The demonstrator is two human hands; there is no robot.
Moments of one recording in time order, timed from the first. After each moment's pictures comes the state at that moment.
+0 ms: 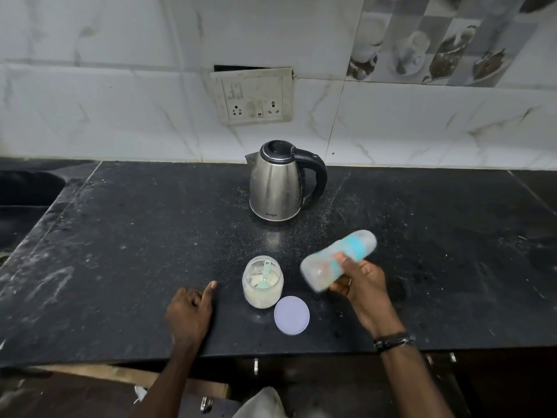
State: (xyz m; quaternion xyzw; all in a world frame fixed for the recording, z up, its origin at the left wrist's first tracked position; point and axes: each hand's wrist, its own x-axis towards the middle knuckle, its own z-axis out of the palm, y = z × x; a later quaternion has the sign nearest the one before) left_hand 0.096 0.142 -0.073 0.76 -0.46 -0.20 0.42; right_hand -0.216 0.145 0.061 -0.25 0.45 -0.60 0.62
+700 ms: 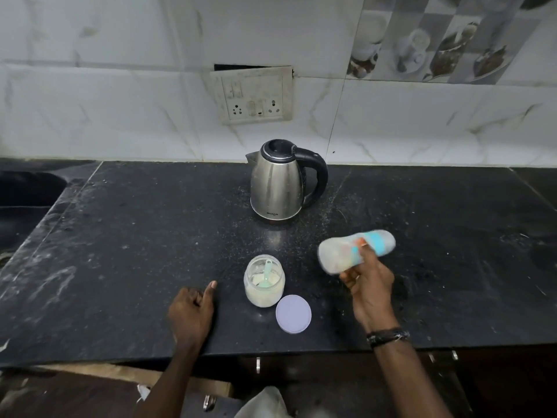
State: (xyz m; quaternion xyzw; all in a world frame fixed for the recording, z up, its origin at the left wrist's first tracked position) left_hand 0.097 0.143 -0.075 0.75 -0.47 -0.19 0.42; right_hand -0.205 0.142 0.068 -0.19 0.53 -0.66 0.50
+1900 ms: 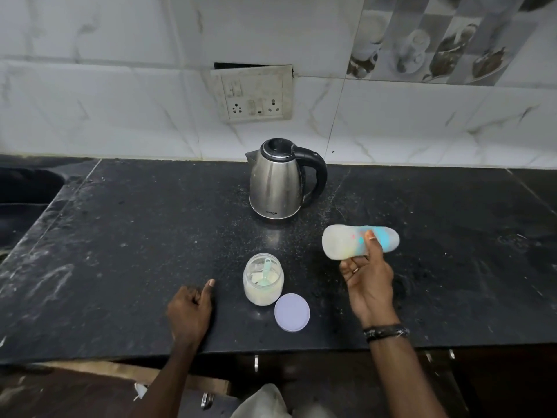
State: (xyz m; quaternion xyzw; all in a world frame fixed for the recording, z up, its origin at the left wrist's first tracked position) left_hand 0.095 0.144 -0.069 0.76 -0.47 -0.19 0.40; right_hand -0.201 0.140 0.083 -0.17 0.49 -0.66 0.55
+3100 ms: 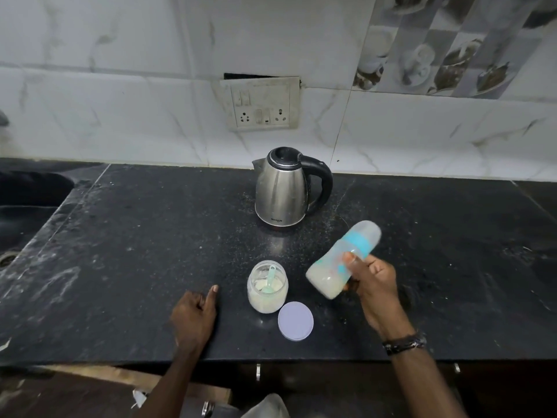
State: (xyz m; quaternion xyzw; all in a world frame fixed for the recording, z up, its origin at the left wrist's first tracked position) left_hand 0.099 0.141 -0.074 0.76 -0.48 -0.17 0.40; right_hand -0.207 0.144 0.090 -0.35 0.50 -0.59 0.53
